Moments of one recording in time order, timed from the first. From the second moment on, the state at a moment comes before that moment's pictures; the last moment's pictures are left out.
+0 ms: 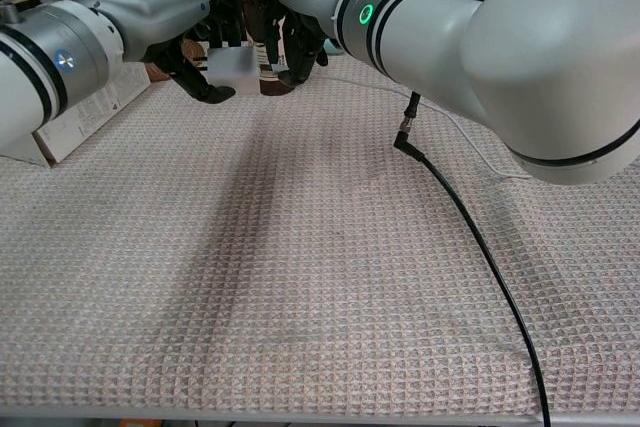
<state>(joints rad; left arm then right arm) -0.86 -1.65 -0.26 -1.71 0.80 1.30 0.90 1.19 -1.80 0.39 -1.42 -0.53 1.04 -0.70</state>
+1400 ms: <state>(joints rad) -0.92 -1.67 -0.27 -1.71 0.71 1.30 0.95 1.19 -1.84 0.39 -1.40 -0.53 1.06 -0.70</state>
